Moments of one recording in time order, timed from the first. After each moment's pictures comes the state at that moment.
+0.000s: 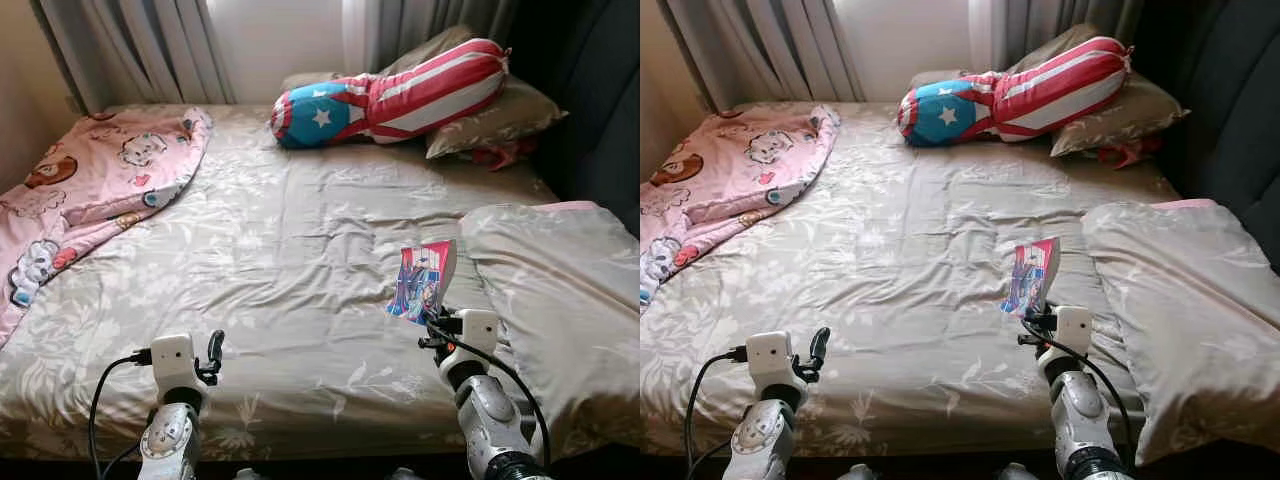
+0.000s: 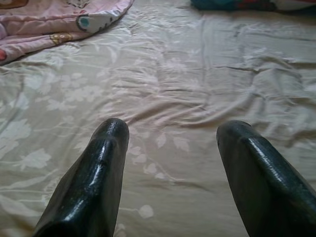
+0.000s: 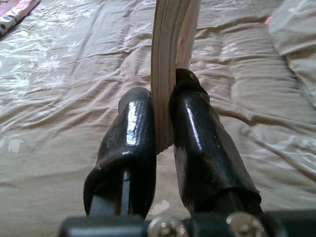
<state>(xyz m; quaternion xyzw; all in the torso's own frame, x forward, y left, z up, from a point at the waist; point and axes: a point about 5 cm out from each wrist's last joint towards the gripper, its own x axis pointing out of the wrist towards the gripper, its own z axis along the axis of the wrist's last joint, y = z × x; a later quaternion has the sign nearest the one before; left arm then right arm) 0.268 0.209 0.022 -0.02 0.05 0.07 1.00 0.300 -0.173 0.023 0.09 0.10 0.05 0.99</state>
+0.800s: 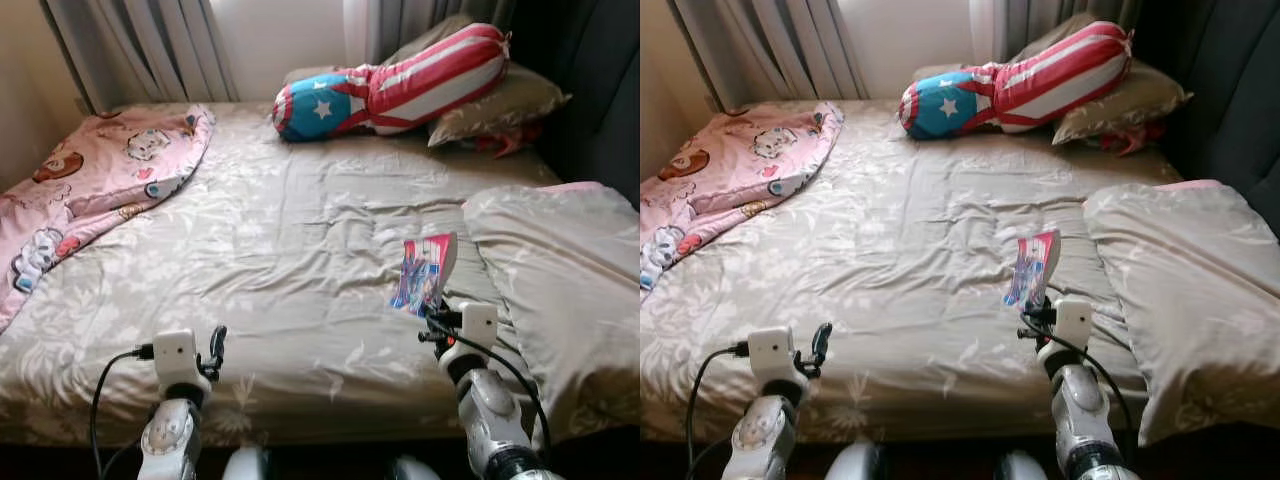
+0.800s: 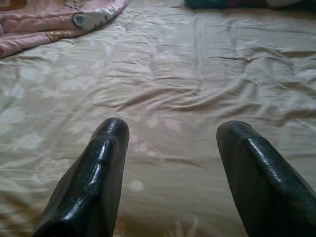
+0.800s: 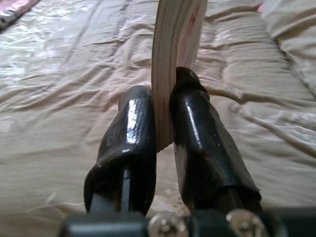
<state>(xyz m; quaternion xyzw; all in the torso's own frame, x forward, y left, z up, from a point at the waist) 0.268 0.207 0.023 -0.02 0.06 0.07 1.00 0.299 -0.172 0.022 0.08 0.10 0.05 0.99</state>
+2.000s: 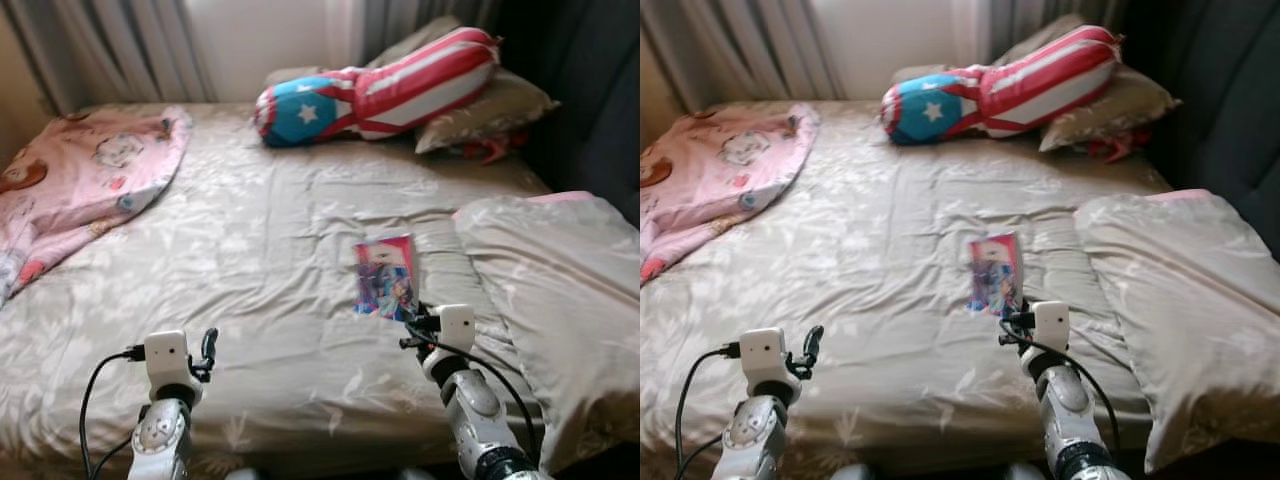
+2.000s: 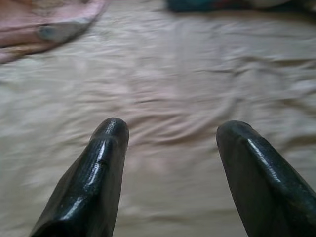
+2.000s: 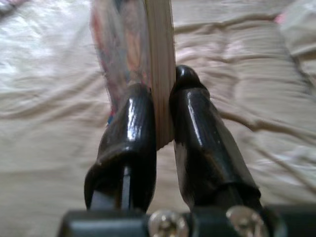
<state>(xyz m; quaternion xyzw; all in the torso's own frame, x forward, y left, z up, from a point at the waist) 0.274 0.198 0.027 -0.02 0.05 0.05 1.00 0.295 -0.166 0.018 0.05 0.11 0.10 0.99</state>
